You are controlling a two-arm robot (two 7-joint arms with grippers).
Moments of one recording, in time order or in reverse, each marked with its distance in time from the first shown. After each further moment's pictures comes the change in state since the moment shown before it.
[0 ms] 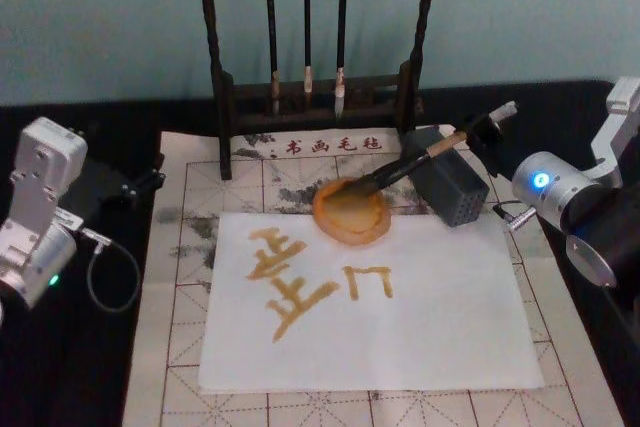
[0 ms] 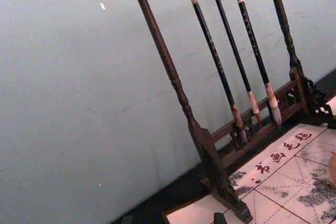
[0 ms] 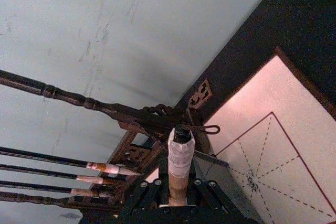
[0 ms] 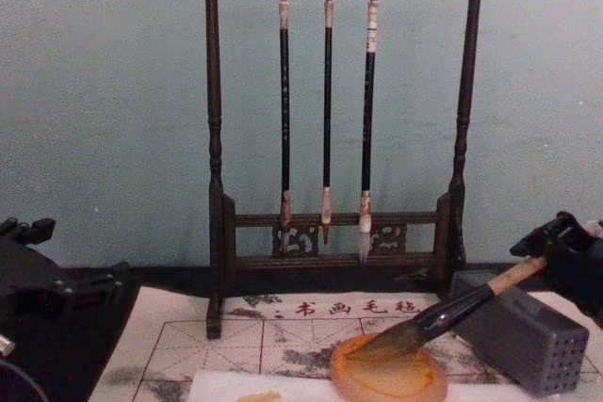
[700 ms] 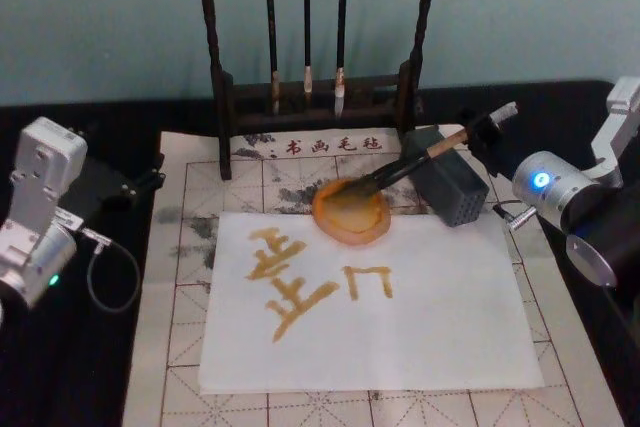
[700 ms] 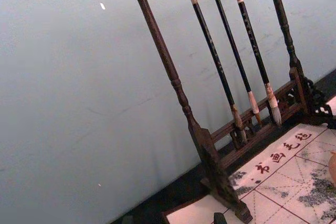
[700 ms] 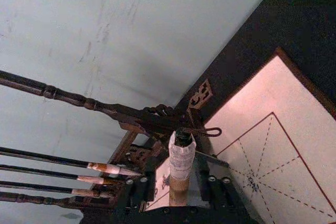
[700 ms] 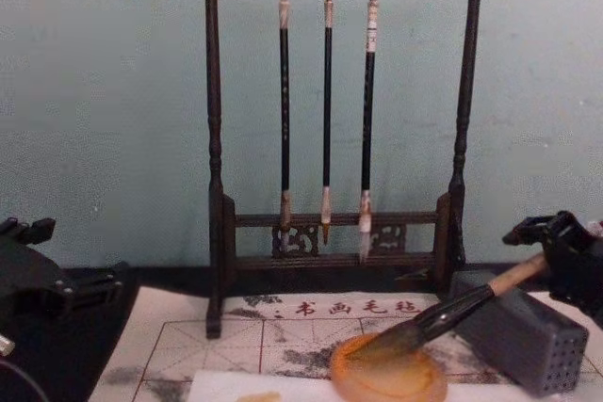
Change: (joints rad) left arm 0.000 0.000 0.000 0.000 0.000 0.000 0.000; right arm 0.000 -0.002 0.004 0.000 -0.001 0.003 0.001
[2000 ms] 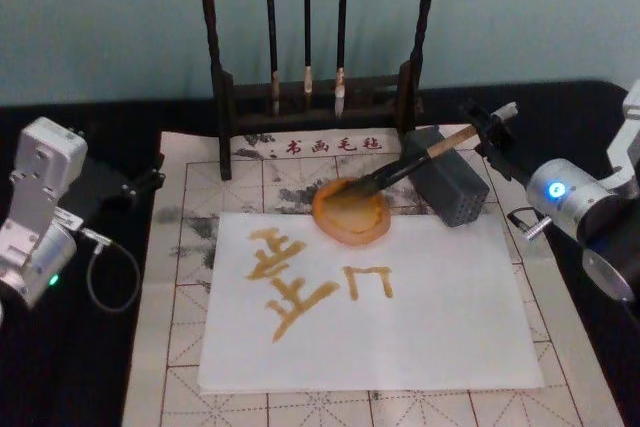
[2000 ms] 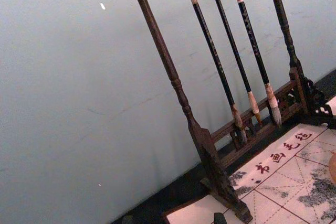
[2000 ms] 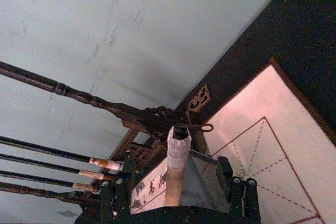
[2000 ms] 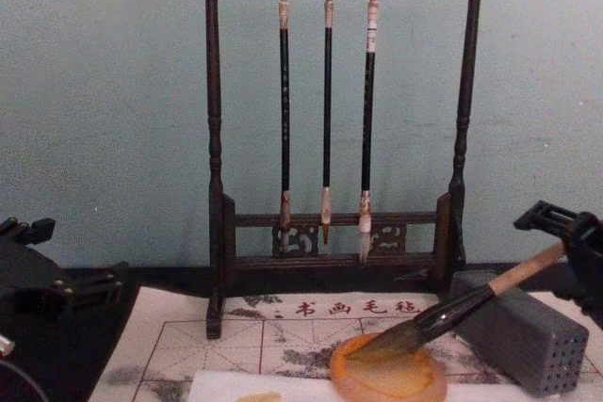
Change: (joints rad) left arm 0.000 0.000 0.000 0.000 0.000 0.000 0.000; right arm -0.047 0.058 -0.021 -0.063 0.008 -0.035 0.023
